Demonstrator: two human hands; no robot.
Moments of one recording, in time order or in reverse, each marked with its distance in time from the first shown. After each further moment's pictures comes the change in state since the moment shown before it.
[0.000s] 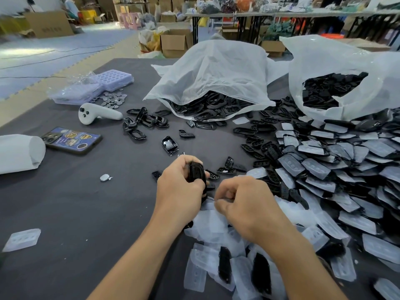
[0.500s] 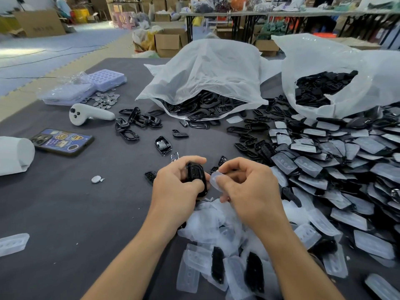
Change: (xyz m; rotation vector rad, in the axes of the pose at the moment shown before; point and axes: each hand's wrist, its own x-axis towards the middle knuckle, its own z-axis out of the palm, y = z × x) left_hand -0.005 0.004 0.003 -0.150 -0.092 0.022; right_hand 0.010 0.009 0.000 0.566 0.234 0.085
